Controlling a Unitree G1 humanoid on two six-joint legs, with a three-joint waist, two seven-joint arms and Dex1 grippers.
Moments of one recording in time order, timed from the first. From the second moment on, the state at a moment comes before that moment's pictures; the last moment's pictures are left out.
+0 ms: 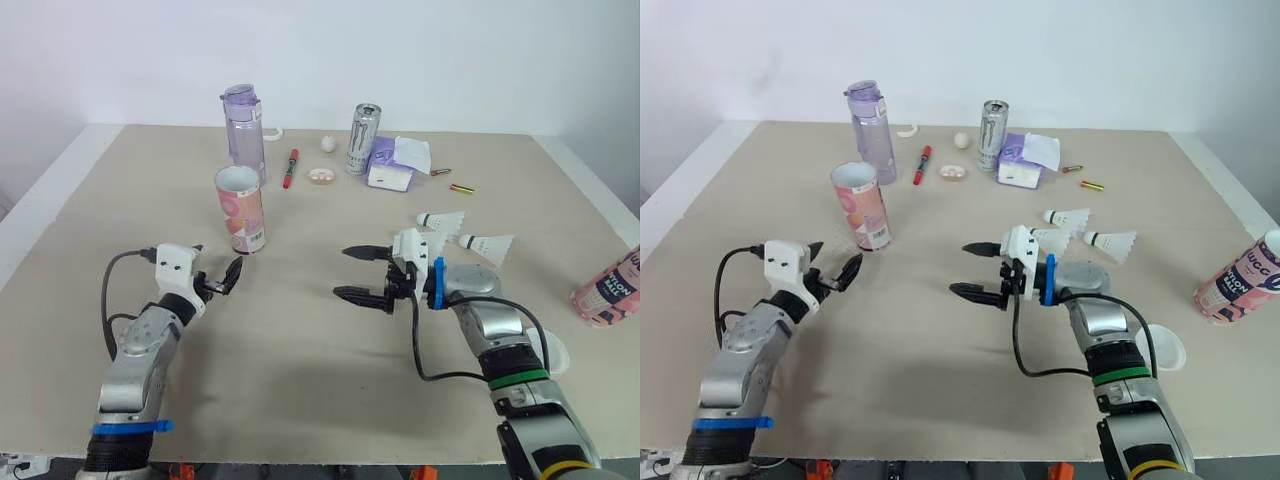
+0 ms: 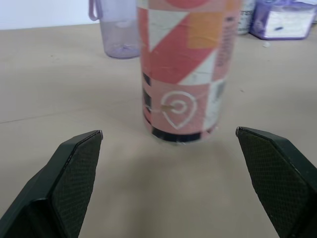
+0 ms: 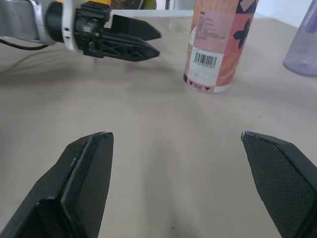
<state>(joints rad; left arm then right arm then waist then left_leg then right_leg) -0.19 0.29 0.13 -0.10 -0.26 0.27 -0.34 -0.56 -0.45 0.11 0.32 0.31 0.01 1.20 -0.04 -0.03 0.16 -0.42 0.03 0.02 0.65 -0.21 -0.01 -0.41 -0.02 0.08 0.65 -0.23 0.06</state>
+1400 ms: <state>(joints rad) -0.71 0.36 0.04 0.74 -0.17 -0.01 -0.66 -0.56 -0.44 0.10 0.32 0.30 0.02 1.13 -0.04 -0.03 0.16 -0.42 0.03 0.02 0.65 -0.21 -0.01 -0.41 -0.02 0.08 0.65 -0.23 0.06</state>
